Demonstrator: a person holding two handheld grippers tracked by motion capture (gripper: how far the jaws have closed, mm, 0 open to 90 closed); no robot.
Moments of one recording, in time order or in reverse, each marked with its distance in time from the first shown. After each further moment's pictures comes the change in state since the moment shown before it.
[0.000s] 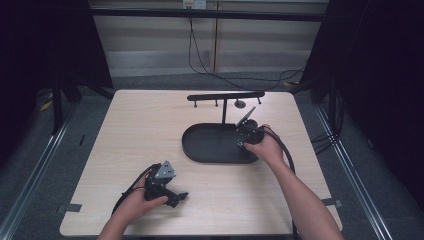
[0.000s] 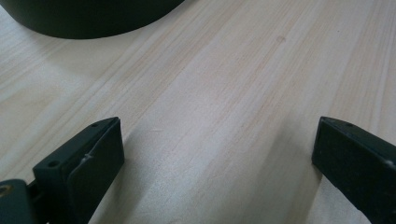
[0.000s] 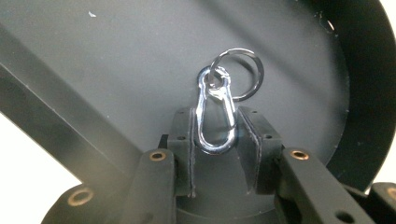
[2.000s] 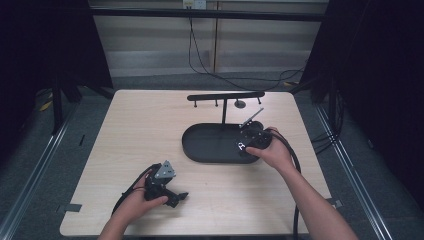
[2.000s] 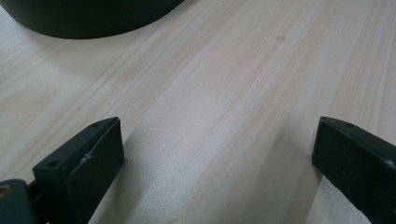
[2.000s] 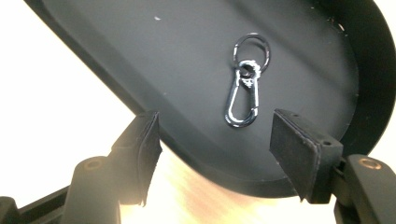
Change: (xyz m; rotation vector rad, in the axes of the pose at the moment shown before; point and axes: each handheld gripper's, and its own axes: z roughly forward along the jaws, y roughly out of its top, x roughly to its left) left arm 0.000 0.000 0.000 0.000 0.002 0.001; right arm 0.015 -0.020 -0.037 -0.081 0.075 -0.005
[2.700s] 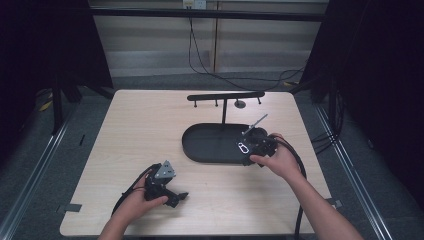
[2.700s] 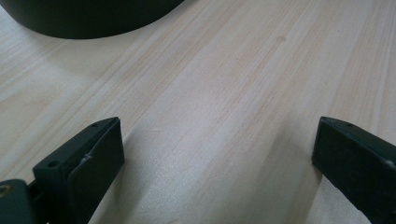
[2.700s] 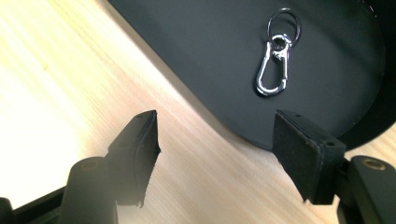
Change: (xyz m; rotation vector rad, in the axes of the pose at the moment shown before) left arm 0.000 0.000 0.000 0.000 0.000 0.000; right arm 0.015 -0.022 -0.016 0.000 0.035 -0.050
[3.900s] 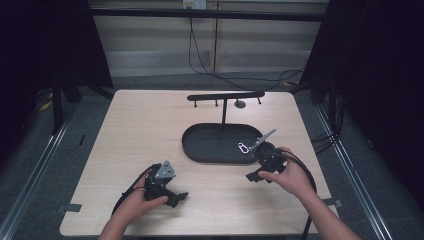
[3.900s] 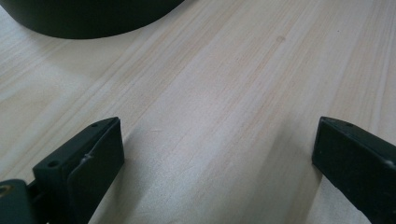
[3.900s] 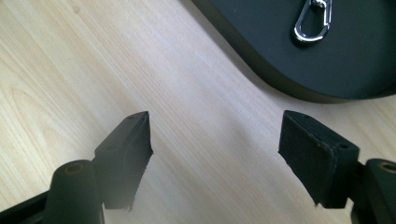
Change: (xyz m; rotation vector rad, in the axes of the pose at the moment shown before) left arm 0.000 0.000 0.000 0.000 0.000 0.000; right arm 0.018 -0.042 -0.007 -0.007 0.031 -0.039
